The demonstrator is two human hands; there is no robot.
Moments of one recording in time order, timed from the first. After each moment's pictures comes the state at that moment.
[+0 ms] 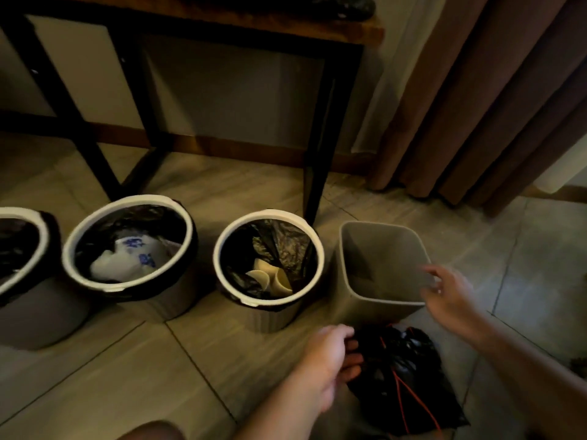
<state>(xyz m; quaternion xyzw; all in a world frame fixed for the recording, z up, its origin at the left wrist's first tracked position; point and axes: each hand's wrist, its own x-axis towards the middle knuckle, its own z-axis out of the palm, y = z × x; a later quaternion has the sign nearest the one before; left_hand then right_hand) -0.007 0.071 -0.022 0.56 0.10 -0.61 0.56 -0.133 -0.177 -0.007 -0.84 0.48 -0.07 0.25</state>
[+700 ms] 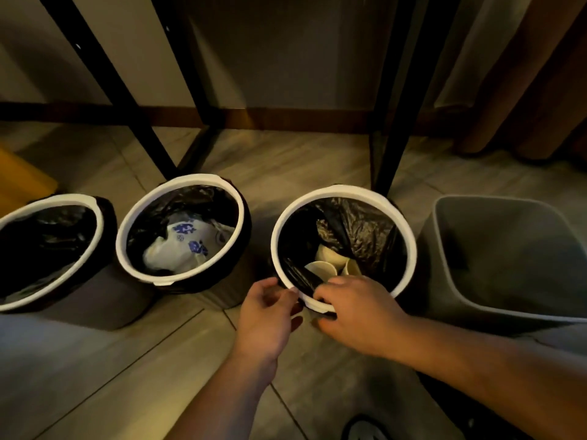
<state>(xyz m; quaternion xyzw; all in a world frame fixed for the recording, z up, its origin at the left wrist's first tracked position) 0.163 0.168 -0.070 0.70 0.11 -0.30 0.64 0.088 0.011 -0.068 -0.98 0.04 0.05 0.18</state>
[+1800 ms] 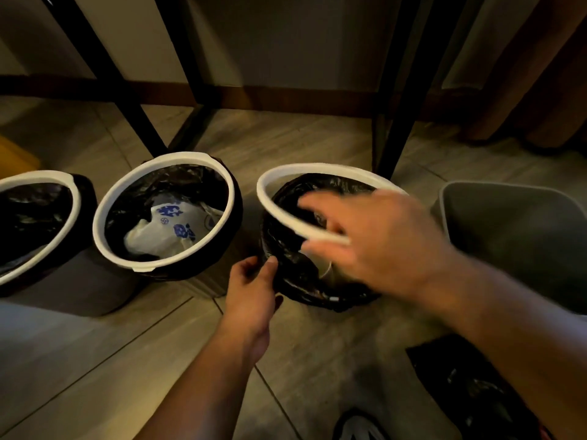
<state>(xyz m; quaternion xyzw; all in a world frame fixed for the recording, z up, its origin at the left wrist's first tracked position) 0.178 0.155 -0.076 0.64 0.16 -0.30 0.69 0.103 -0.012 0.028 -0.99 -0.01 -0.10 0.11</state>
